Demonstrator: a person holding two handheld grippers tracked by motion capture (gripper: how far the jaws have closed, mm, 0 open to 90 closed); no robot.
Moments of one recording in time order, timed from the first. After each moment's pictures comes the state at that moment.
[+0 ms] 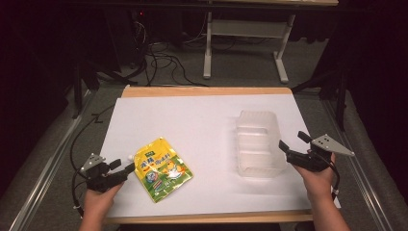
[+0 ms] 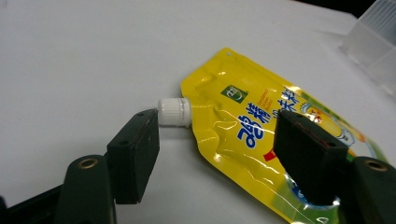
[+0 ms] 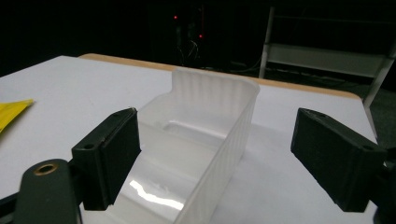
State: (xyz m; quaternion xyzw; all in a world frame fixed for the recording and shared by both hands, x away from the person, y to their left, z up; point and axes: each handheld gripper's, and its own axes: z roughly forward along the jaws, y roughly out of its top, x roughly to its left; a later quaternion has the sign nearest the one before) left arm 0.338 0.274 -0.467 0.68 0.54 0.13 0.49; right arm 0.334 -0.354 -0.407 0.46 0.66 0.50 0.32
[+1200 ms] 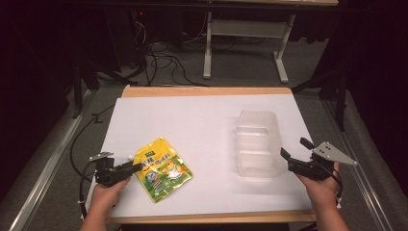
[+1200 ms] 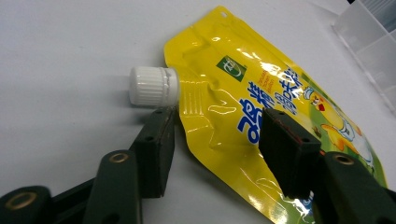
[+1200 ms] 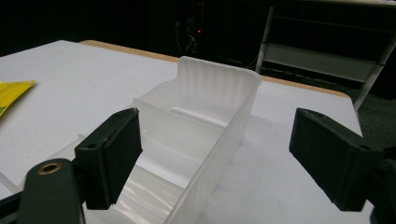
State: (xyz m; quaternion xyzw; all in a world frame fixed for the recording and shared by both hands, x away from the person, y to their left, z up) left arm 0.368 0.264 -0.487 0.69 0.55 0.02 0.47; right arm 0.309 -0.351 -0.407 0.45 0.68 0.48 0.34
